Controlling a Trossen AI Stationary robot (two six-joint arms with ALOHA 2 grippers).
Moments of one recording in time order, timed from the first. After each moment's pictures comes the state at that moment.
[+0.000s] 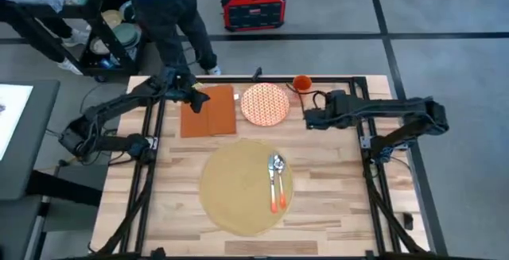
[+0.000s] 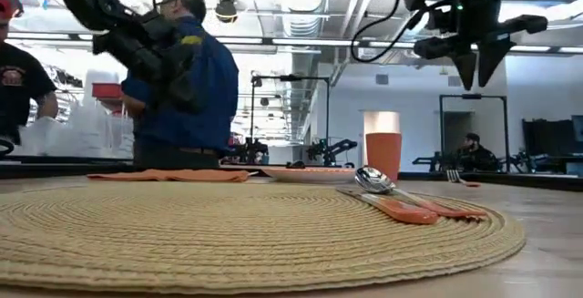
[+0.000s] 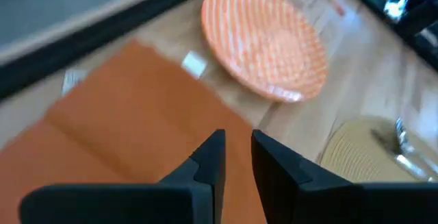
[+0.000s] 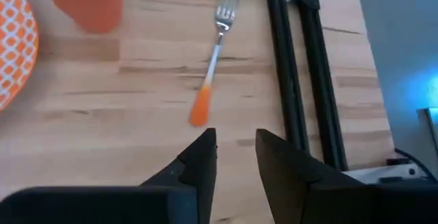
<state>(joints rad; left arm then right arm) 0.98 1.18 0.63 -0.26 0.49 -0.02 -0.13 1.37 1.15 -1.51 0.60 1.49</state>
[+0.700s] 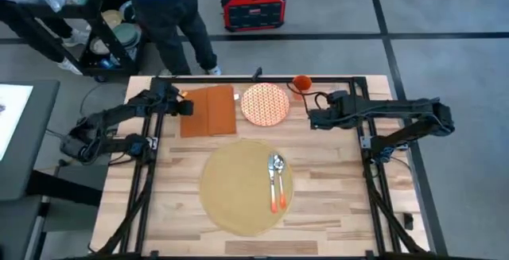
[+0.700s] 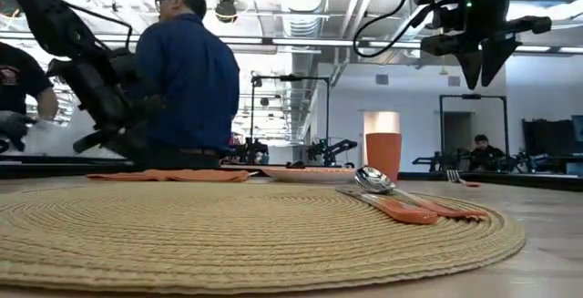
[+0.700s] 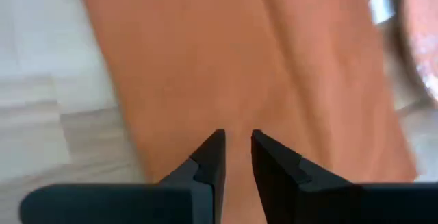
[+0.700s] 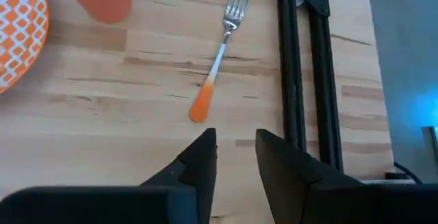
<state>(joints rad) 1.16 1.13 0.40 -0.25 0.32 -0.36 -0.12 1.33 1.13 -1.48 0.60 1.38</state>
